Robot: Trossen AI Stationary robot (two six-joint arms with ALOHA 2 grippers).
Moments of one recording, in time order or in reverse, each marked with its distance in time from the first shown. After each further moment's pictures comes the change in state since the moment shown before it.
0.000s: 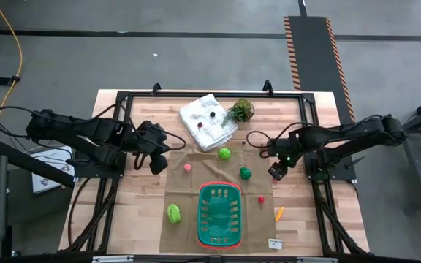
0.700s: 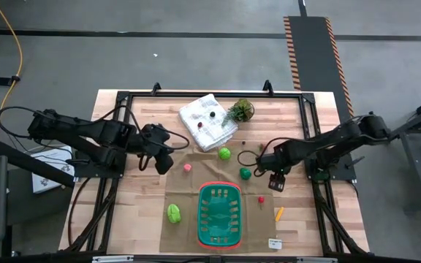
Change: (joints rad) left arm 0.000 0.045 0.001 0.036 0.012 -0.157; right arm 0.109 0.251 -0.031 0.100 0.085 -0.326
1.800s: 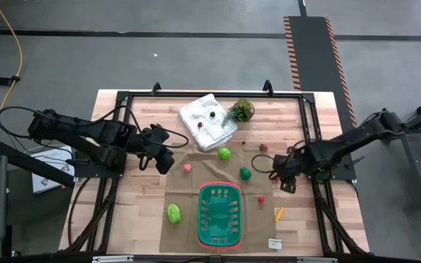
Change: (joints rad) left arm 0.000 0.000 0.000 -0.008 0.051 -0.132; right arm 0.161 -0.340 -0.129 0.016 0.133 0.115
